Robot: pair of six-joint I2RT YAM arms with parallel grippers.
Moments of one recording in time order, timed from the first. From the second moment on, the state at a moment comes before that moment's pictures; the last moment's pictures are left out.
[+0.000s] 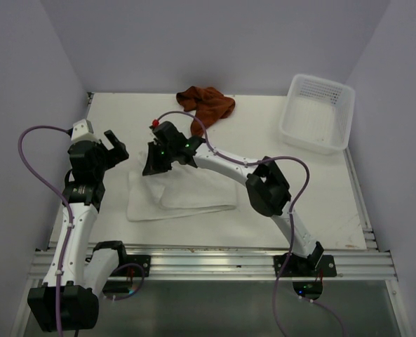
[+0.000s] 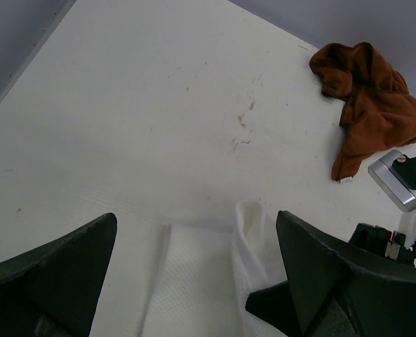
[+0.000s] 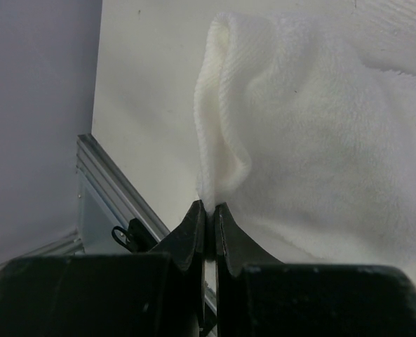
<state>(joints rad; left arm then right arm) 0.08 0.86 0.76 -0.28 -0.08 -0.37 0.94 2.30 2.03 -0.44 -0.28 0.82</state>
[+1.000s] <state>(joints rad) 0.08 0.83 0.76 -0.28 -0.09 -0.38 0.96 2.18 2.14 -0.57 -0.23 0.84</state>
